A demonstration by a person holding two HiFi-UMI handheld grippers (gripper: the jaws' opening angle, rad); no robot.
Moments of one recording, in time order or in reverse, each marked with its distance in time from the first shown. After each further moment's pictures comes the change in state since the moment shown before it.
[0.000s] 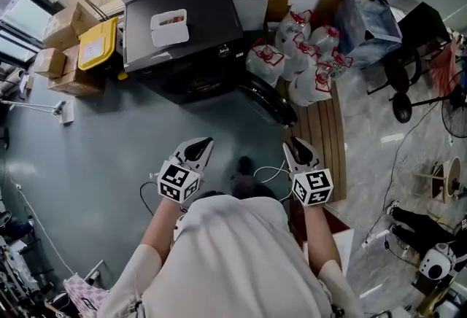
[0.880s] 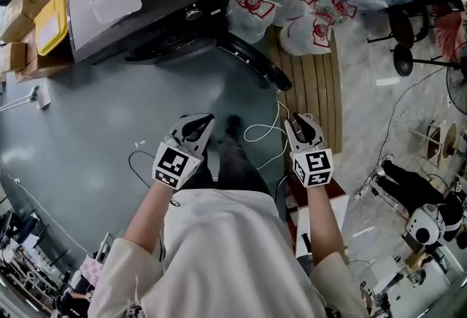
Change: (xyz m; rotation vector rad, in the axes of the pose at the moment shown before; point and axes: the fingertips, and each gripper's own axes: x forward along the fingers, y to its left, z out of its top) left arm 0.163 0.041 -0.039 0.035 0.150 -0.160; right arm 0.104 -0.113 -0.083 -0.004 0.241 -0.064
